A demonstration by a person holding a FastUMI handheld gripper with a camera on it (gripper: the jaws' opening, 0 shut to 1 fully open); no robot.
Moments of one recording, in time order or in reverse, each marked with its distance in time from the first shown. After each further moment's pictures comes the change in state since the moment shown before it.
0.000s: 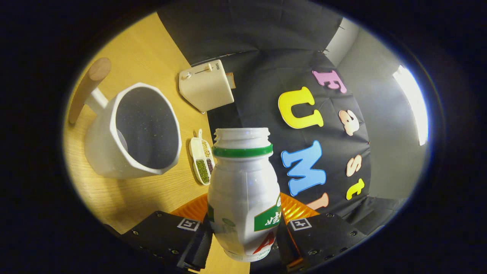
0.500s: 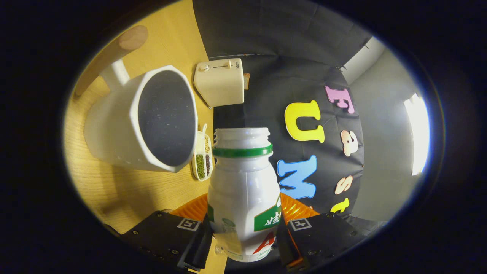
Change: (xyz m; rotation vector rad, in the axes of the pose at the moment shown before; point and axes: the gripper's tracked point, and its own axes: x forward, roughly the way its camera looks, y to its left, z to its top) arm -0.001 0.002 0.006 -0.184 -0.012 -0.026
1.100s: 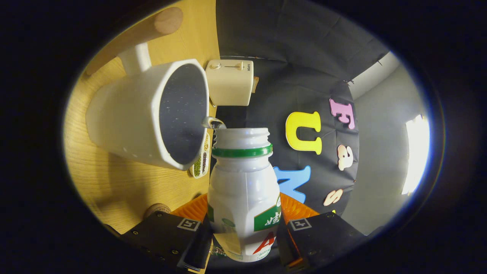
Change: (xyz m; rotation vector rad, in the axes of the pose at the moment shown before) arm 0.002 -0.003 0.006 -0.121 -0.015 -0.022
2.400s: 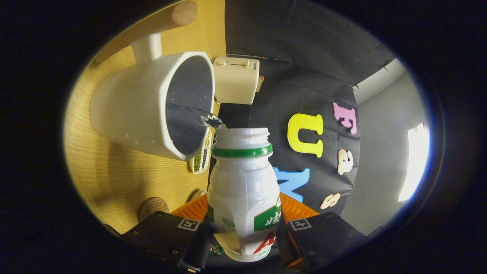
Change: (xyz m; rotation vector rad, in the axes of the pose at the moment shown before) arm -0.001 0.000 -0.005 -0.054 0.006 0.011
